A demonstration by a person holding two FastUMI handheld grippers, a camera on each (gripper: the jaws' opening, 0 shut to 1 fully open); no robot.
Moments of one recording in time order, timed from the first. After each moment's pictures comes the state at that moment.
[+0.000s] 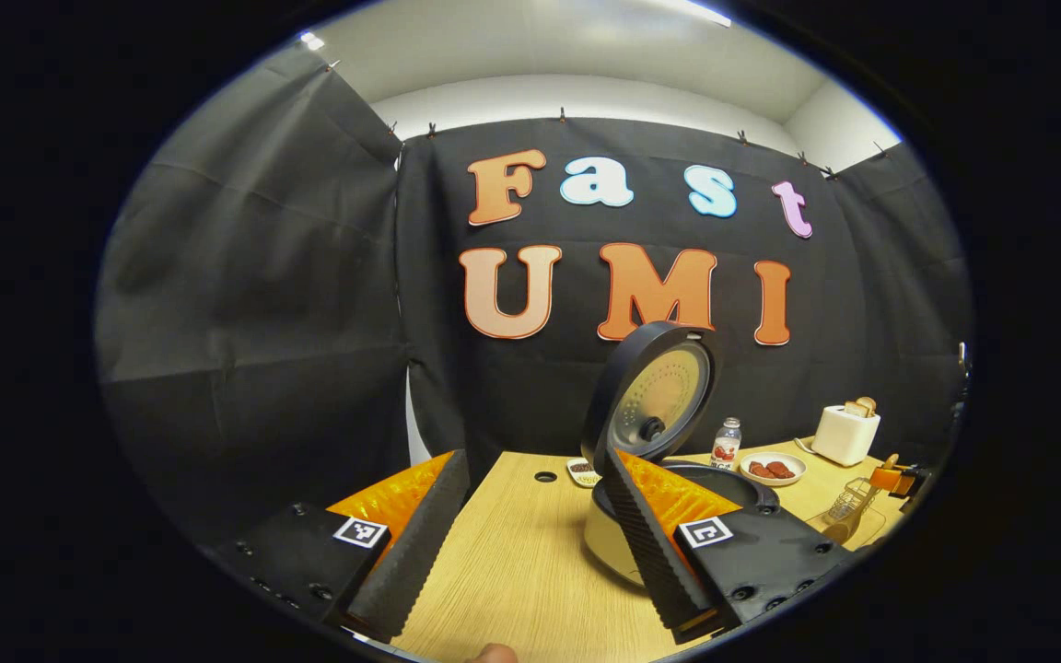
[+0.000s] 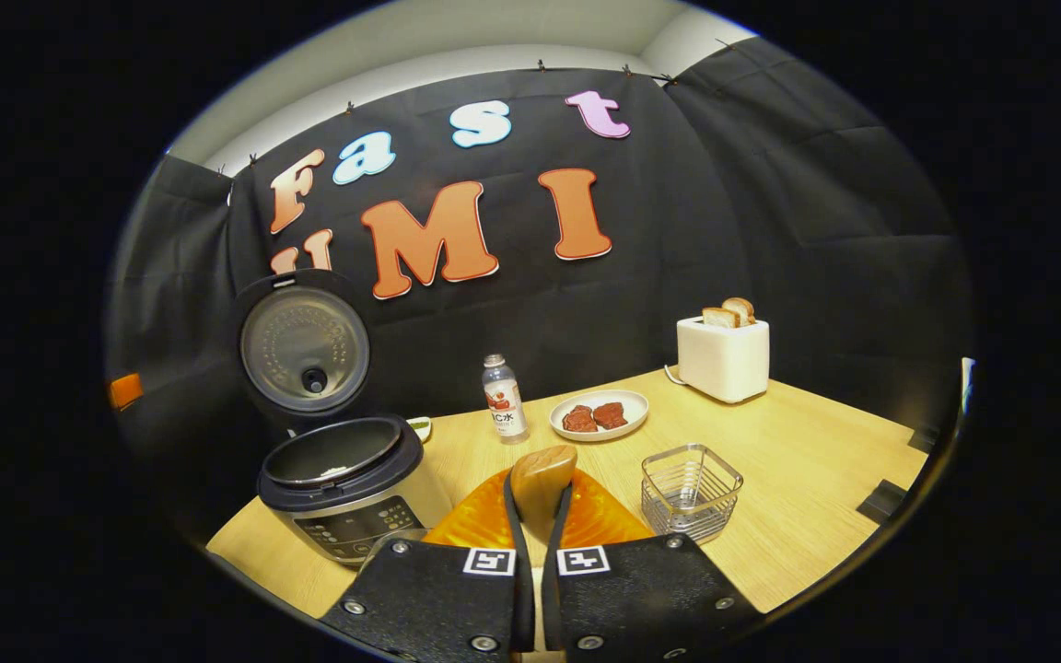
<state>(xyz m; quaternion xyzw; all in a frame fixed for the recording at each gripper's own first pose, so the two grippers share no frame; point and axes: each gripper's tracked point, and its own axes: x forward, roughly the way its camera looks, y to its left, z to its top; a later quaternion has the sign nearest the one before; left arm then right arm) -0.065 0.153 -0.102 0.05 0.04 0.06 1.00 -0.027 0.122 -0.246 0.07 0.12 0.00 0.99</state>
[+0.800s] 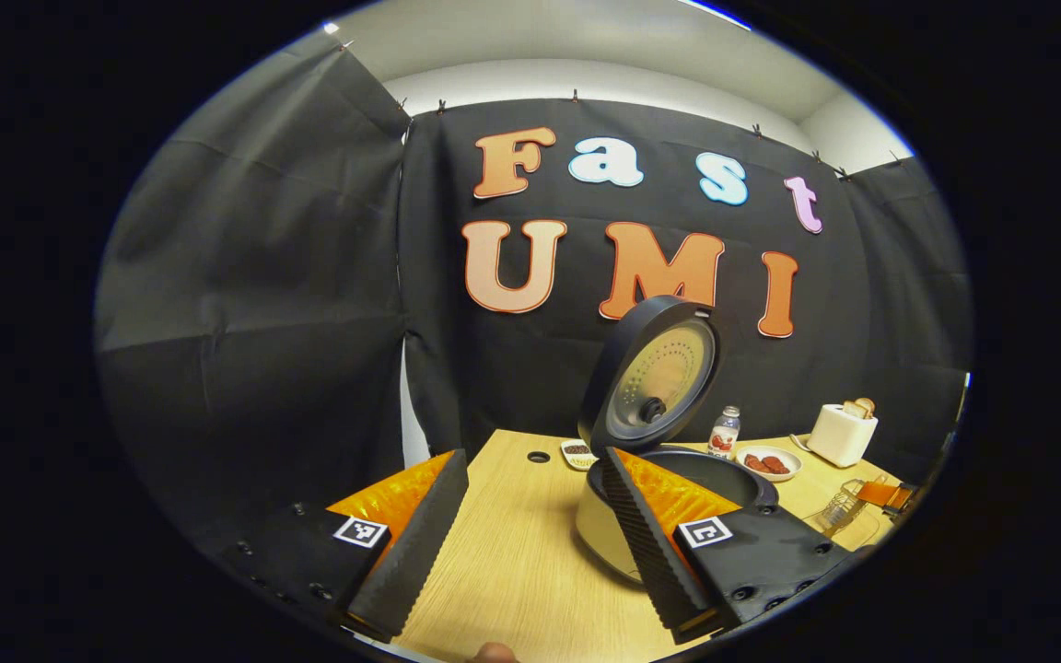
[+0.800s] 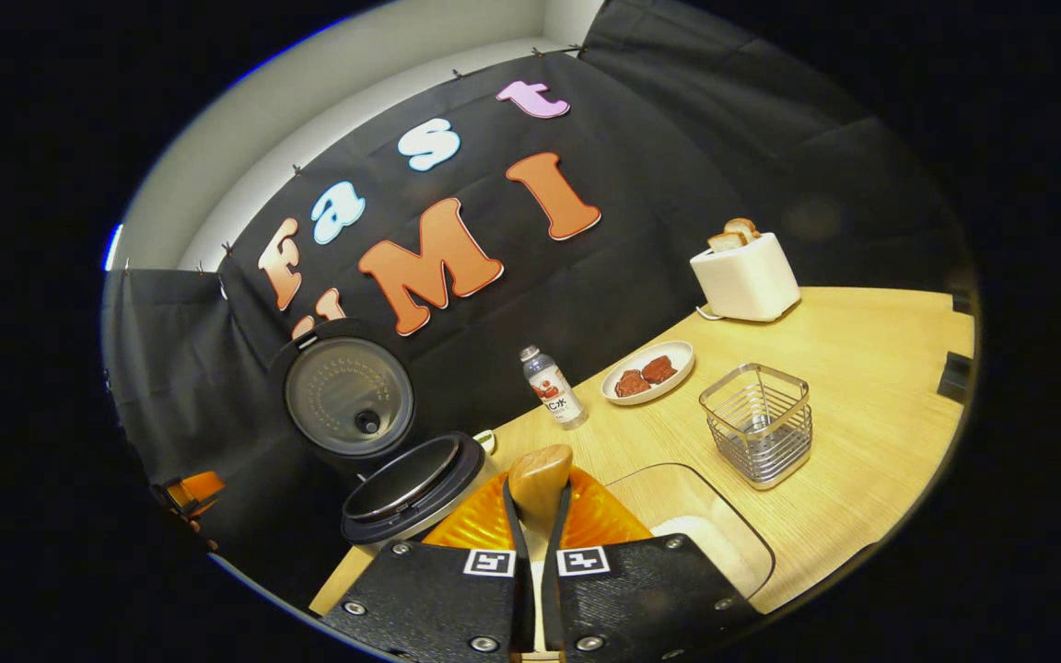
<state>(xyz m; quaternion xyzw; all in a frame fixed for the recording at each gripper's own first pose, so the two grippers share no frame) -0.056 0.149 -0.127 0.02 0.06 0.06 1.00 -0.034 0.149 -0.265 0.26 0.13 0.04 0.95</state>
